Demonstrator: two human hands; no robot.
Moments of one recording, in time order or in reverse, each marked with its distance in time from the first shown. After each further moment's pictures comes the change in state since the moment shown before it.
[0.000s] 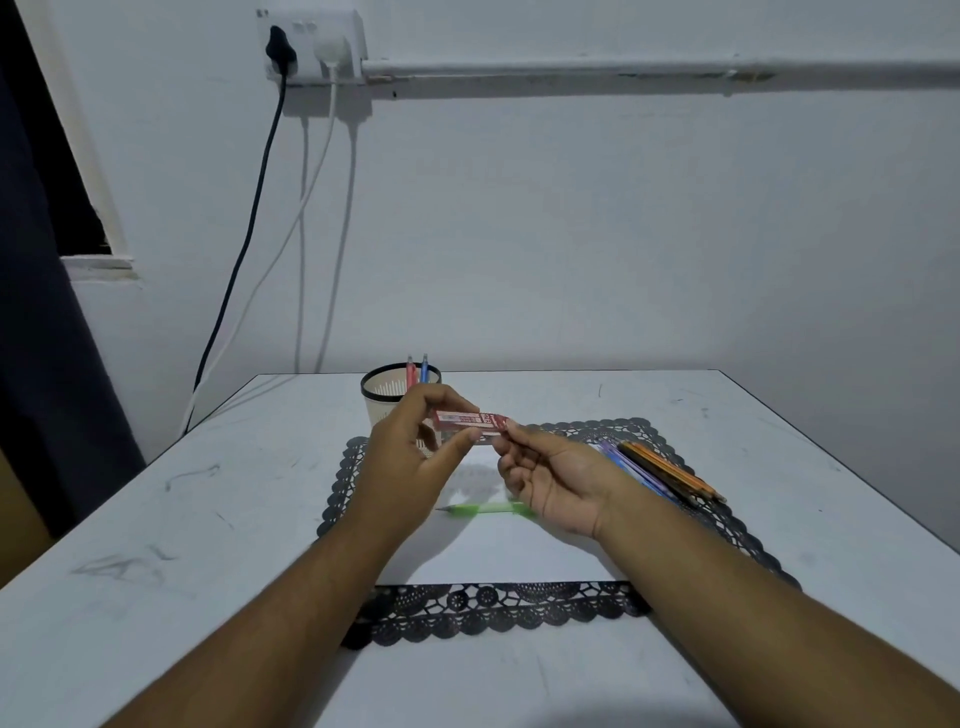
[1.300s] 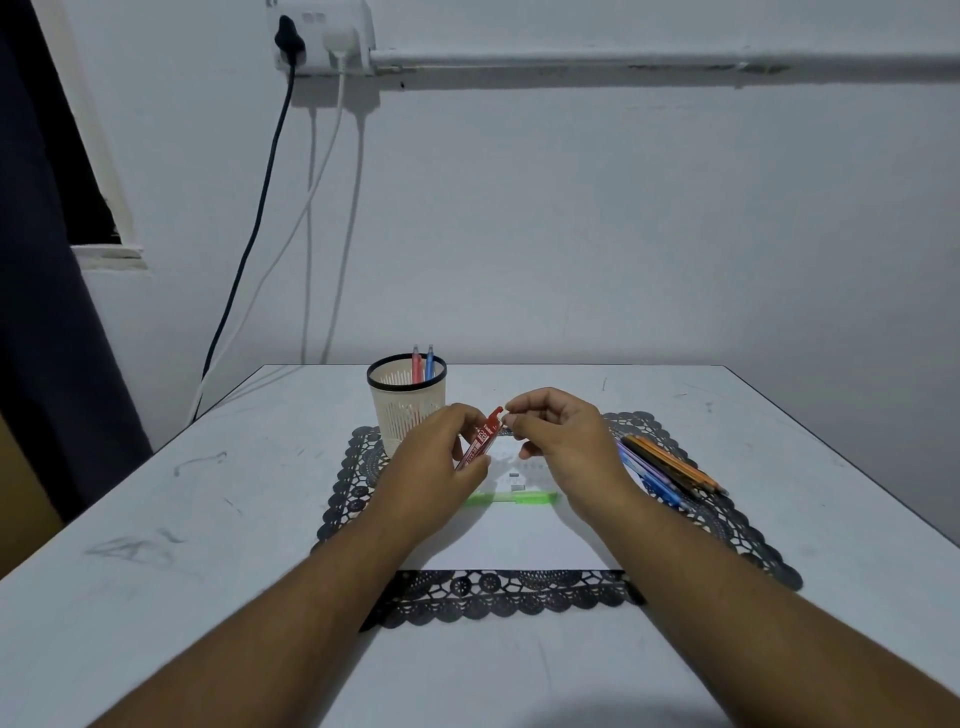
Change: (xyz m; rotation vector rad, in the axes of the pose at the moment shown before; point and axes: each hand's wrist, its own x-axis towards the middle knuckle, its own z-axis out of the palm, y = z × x) left_hand -0.006 -0.021 0.015 0.347 -0.223 -0.087; right_hand -0.004 0.001 0.000 -0.648 0.153 -0.607
